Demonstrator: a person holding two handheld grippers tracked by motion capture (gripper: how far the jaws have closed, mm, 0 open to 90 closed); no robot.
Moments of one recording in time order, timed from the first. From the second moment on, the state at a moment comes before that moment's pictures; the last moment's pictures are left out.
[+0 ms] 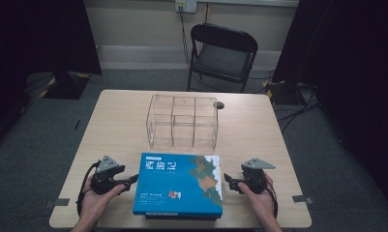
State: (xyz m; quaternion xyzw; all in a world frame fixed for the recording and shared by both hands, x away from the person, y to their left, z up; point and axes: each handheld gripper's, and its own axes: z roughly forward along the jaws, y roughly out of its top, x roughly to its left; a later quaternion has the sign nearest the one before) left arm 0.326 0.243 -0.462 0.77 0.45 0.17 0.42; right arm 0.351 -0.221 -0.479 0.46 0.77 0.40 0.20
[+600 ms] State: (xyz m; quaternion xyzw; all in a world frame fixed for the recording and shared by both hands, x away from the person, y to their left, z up) left arm 0.311 0.227 -0.419 0.72 0.43 0.17 0.51; right arm 0.357 -0.199 -0.413 0.40 0.74 0.51 0.16
